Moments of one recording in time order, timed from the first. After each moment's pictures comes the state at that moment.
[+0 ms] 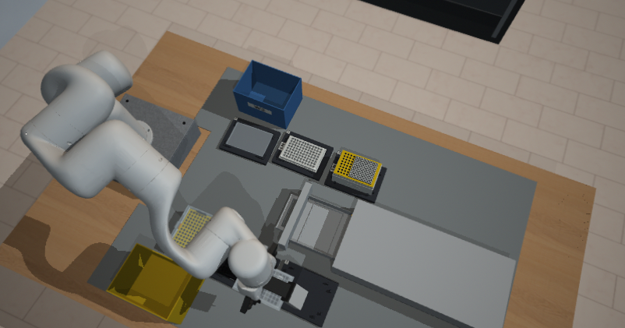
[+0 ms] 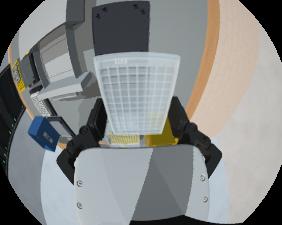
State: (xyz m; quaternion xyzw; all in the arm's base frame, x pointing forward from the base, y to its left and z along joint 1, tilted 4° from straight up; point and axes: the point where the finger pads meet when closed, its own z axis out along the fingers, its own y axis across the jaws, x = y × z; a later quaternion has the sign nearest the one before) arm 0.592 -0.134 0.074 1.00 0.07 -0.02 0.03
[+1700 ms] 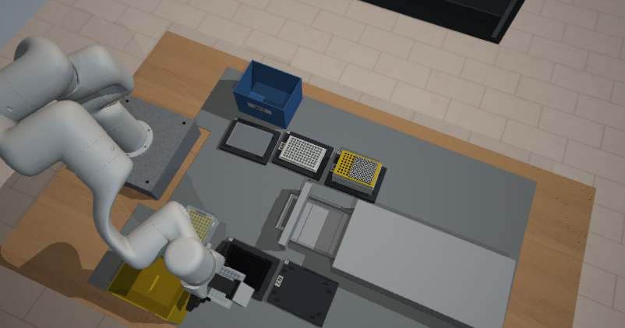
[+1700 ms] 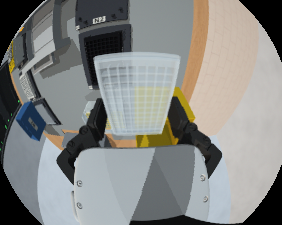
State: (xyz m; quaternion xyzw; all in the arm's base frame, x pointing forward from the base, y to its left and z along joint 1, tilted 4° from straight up) arm 0.488 -0.193 0.081 1.00 0.07 -0.02 0.03
